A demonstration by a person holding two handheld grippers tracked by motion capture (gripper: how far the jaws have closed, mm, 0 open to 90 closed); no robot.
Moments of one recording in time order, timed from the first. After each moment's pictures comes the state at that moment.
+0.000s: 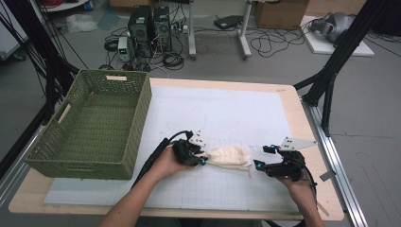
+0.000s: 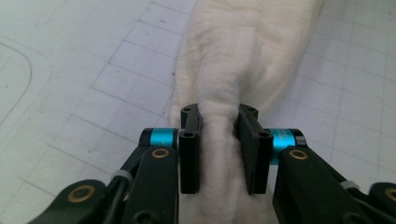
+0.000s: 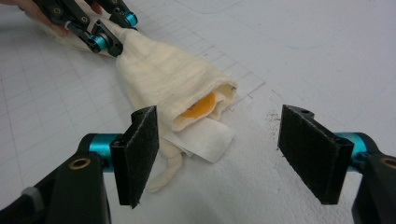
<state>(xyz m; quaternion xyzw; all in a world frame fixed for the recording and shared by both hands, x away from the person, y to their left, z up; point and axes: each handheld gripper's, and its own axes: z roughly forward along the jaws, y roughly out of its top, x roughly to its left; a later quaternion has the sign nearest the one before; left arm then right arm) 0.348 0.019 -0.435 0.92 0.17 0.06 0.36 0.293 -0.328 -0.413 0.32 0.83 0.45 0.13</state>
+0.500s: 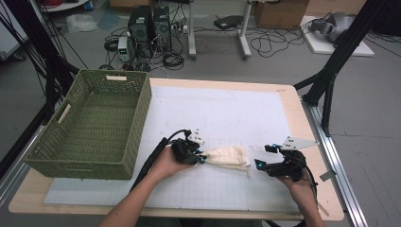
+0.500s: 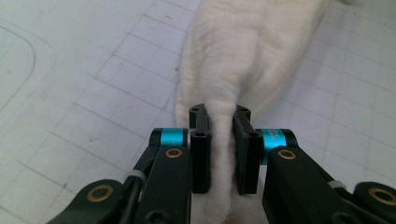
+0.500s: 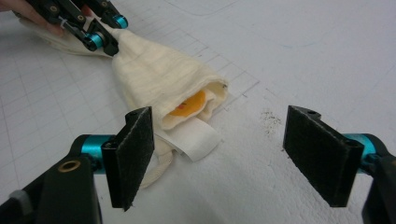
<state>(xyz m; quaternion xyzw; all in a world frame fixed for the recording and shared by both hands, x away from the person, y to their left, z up) 0.347 0.023 -0.429 0.91 0.20 0.04 0.36 0.295 -0.332 -0.415 0.33 0.82 0.45 0.13</state>
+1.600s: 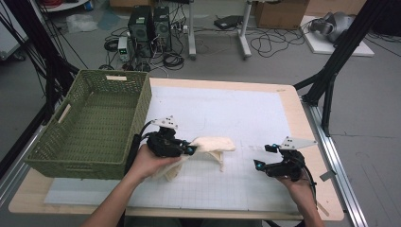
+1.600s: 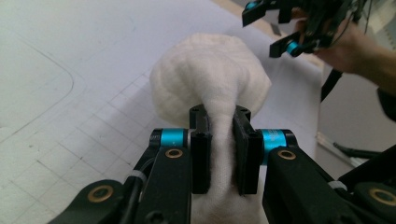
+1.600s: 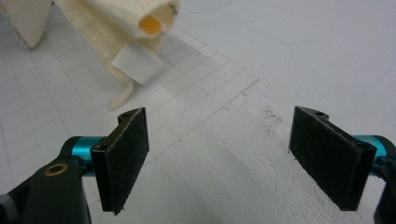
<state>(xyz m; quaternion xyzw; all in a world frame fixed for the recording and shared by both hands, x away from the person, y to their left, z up) 0.325 0.086 -0.361 0.82 0.27 -0.03 0.50 0.296 -0.330 -0.418 0.33 0.82 0.45 0.13</state>
